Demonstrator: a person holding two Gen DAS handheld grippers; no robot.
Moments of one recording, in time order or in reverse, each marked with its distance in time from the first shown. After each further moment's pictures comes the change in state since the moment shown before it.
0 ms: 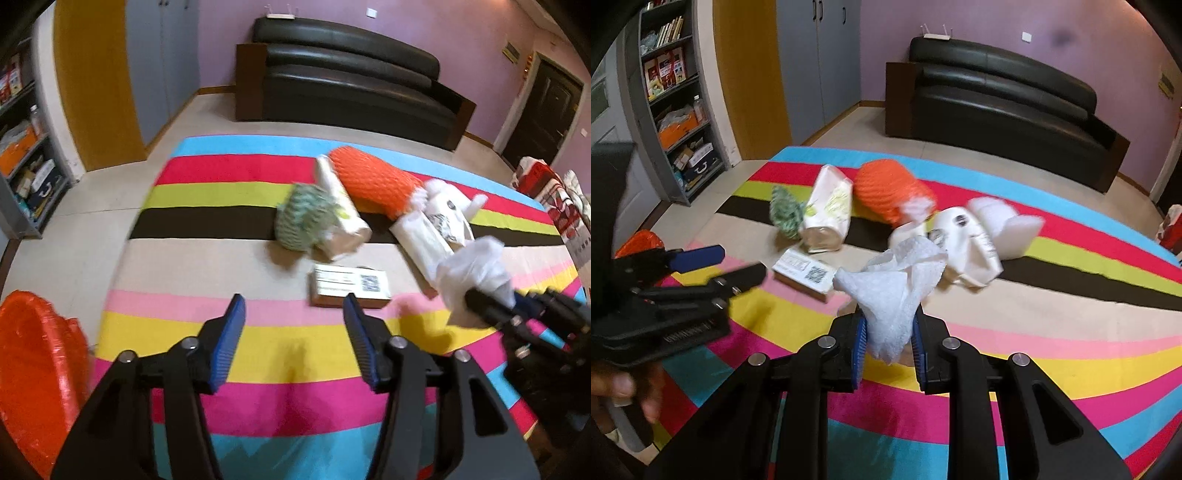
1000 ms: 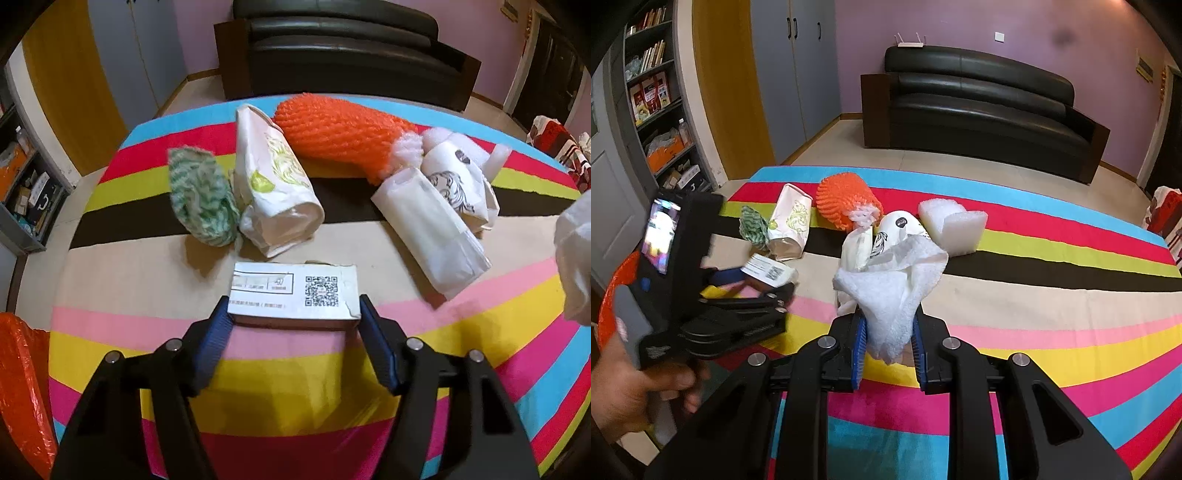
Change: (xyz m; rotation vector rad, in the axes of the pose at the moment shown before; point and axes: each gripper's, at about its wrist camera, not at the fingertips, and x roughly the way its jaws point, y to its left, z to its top) left arm 0.069 -0.057 0.008 0.079 0.099 0.088; right arm -0.022 -0.038 -0.013 0.071 -0.038 -0.025
